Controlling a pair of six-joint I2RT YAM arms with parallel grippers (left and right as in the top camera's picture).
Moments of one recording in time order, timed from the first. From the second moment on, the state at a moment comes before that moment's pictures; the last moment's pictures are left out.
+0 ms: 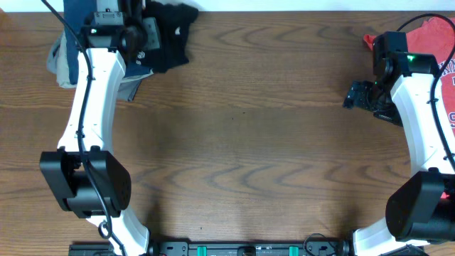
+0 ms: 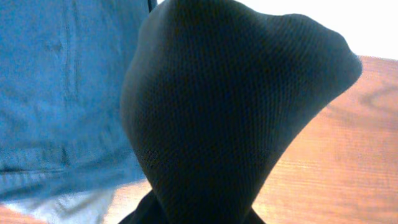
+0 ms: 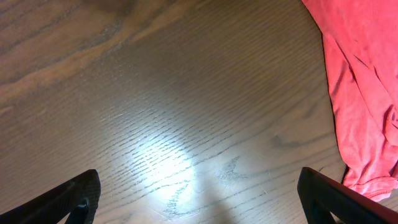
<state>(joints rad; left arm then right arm) 0.00 1.90 1.82 -0.73 0.10 -0.16 -0.06 1.73 1.51 -1.23 0.22 0.40</state>
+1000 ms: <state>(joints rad) 0.21 2.16 1.83 -0.42 -0.10 -0.31 -0.06 1.73 1.51 -1.23 0.22 0.40</state>
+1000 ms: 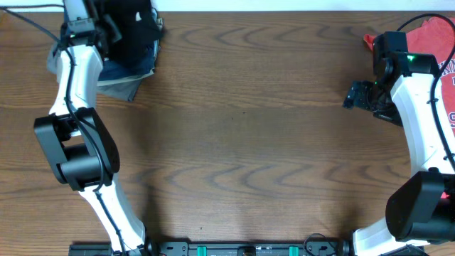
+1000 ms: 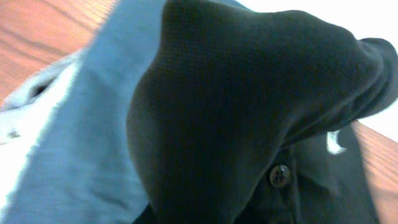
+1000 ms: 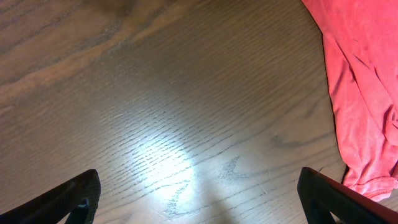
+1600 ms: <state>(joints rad) 0.28 2.16 1.84 -0.40 -0.19 -0.33 -0.06 1.73 1.51 -1.23 0.22 0.40</state>
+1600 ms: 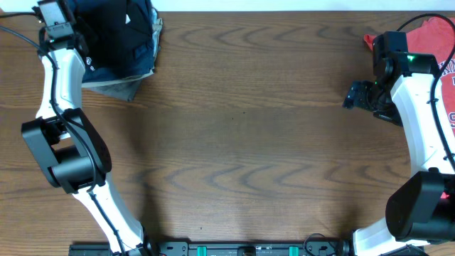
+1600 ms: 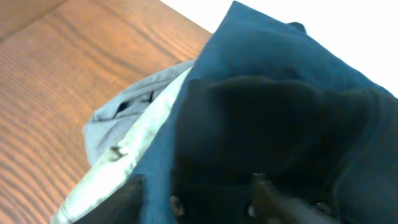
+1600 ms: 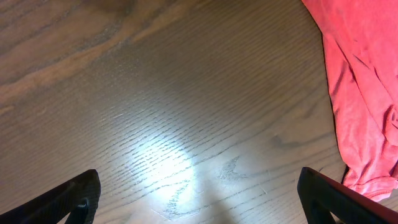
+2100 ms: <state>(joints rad) 0.25 2.17 1.84 -0.37 -0.19 -0.32 -0.06 1.73 1.51 -1.23 0.22 0.40</state>
